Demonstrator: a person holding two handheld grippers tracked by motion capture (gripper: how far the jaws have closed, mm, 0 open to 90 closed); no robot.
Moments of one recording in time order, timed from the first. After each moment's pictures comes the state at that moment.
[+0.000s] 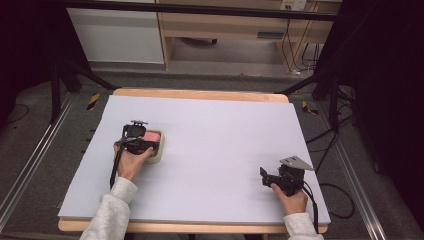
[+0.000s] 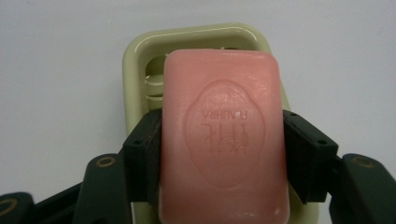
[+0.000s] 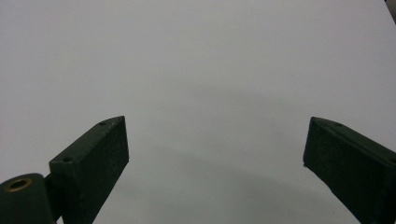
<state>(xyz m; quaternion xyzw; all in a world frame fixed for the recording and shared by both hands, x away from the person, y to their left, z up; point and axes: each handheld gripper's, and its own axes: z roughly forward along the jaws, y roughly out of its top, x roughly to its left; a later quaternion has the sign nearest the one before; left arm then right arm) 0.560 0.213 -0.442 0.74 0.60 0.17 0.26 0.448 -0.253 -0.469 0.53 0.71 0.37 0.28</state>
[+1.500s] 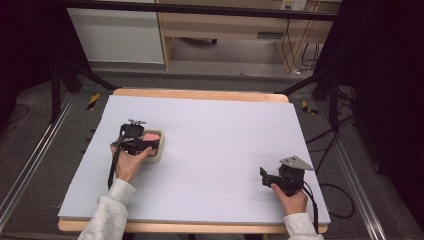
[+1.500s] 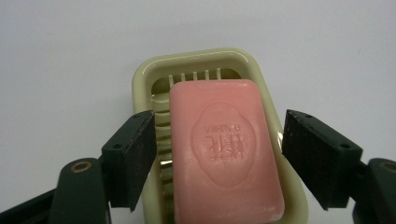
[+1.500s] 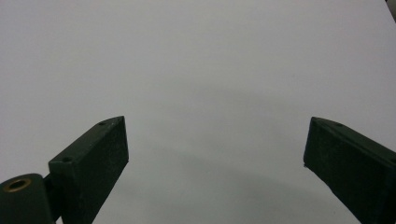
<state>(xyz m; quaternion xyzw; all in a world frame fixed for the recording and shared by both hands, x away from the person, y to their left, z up) 0.551 0.217 -0.432 0.74 0.58 0.20 0.29 0.448 -0.253 -0.468 0.53 0.71 0.37 0.28</state>
